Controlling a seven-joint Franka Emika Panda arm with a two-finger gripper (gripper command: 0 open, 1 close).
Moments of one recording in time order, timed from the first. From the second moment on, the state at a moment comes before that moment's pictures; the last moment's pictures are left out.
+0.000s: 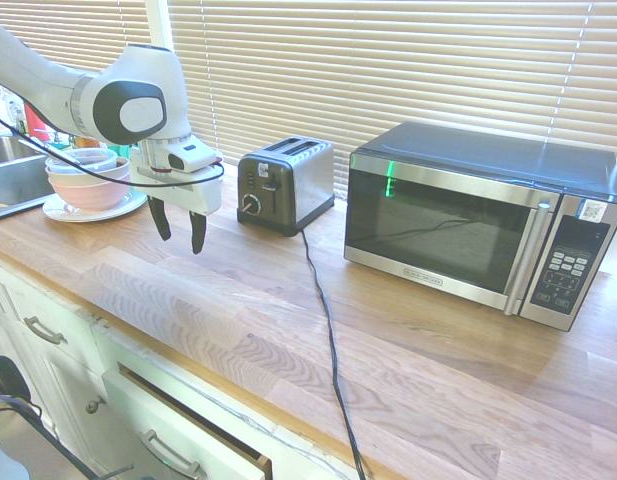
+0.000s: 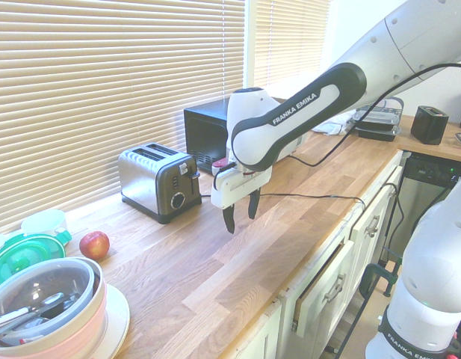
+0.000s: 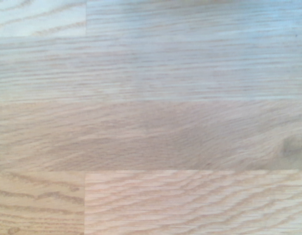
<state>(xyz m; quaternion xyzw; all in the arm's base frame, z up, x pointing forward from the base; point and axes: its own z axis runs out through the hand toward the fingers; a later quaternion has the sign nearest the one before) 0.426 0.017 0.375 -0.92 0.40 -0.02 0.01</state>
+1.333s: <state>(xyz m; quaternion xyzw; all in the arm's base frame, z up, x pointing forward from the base) 0.581 0.032 0.471 -0.86 0.49 -0.16 -0.04</state>
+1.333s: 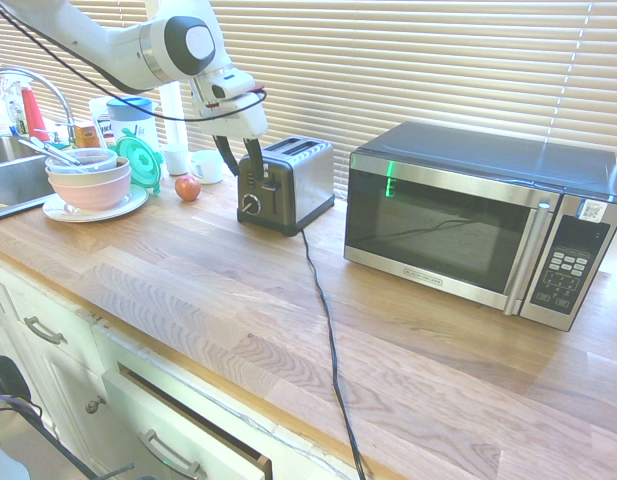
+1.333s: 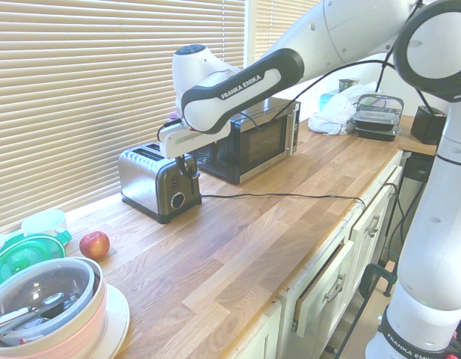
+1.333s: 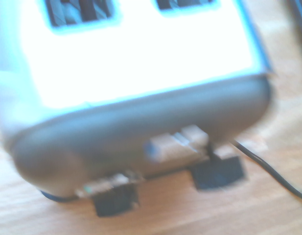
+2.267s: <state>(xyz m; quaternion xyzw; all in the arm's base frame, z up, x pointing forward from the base) 0.619 0.021 0.463 -0.85 0.50 -0.15 -0.05</state>
